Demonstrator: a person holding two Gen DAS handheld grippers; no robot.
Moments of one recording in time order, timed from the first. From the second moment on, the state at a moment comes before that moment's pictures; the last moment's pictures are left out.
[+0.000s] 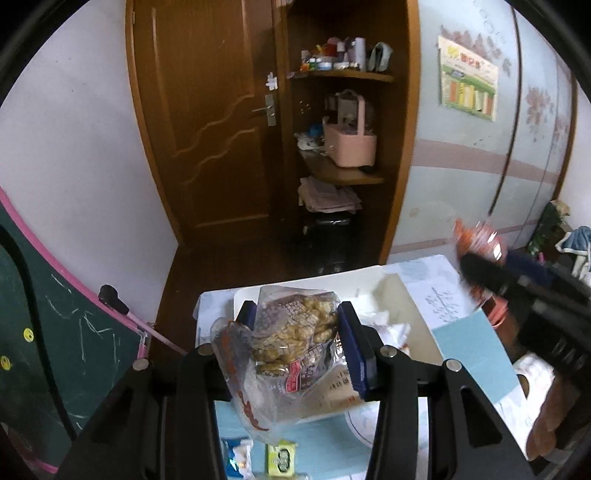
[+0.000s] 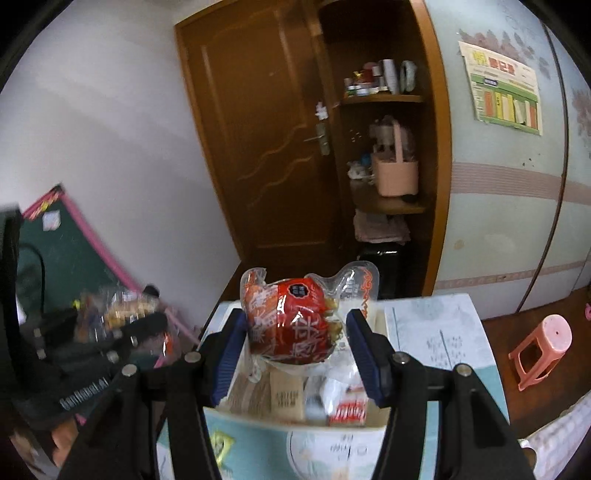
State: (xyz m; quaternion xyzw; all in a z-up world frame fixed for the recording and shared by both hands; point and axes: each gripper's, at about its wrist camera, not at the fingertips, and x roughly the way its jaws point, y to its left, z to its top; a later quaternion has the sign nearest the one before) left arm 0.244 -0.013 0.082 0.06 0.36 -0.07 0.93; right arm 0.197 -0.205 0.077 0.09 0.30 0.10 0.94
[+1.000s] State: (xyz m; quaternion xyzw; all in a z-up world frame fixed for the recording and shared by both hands) left arm 0.251 -0.004 0.009 0.06 0.40 -0.04 0.92; right arm 0.215 -0.176 0.023 0.00 0.36 0.08 0.93
